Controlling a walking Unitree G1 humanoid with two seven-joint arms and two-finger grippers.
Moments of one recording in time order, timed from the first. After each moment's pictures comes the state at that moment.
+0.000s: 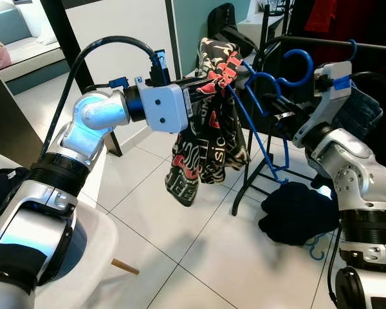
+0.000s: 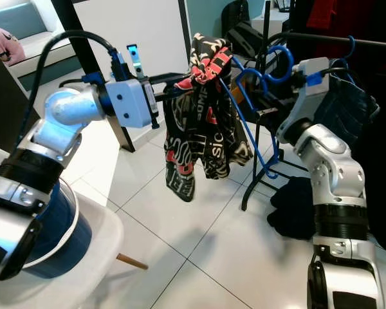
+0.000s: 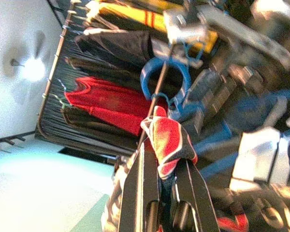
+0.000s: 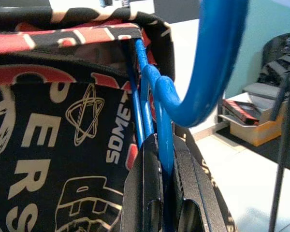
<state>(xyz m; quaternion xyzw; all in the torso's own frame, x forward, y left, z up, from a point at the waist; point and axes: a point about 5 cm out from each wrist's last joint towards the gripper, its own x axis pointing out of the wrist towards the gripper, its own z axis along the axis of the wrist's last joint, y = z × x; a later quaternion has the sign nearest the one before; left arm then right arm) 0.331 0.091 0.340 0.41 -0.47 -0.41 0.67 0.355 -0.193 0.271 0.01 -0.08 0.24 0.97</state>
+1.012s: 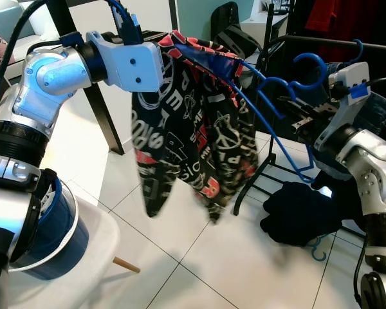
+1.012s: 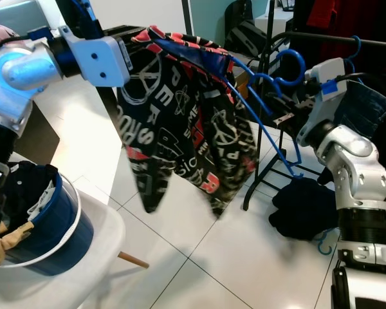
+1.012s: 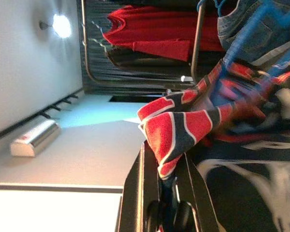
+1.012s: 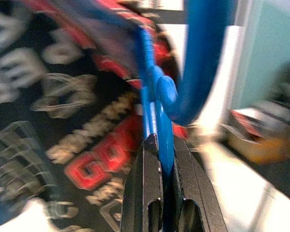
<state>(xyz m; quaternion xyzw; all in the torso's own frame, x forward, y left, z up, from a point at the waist) 0.343 0.146 0.390 0.58 -0.43 -0.26 0.64 0.332 -0.221 0.272 -0.06 -0.10 0.31 0.94</state>
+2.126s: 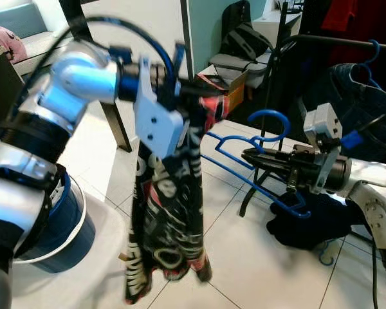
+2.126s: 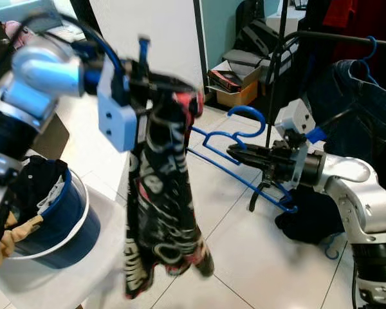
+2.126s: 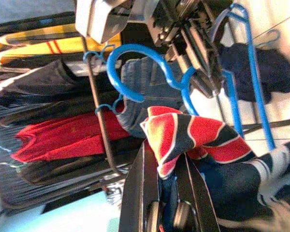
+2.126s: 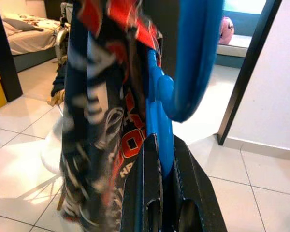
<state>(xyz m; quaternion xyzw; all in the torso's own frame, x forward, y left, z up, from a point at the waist) 0.309 0.094 0.362 0.60 -0.43 -0.51 0.45 0.296 -0.199 0.253 -0.11 -0.03 0.50 0.86</state>
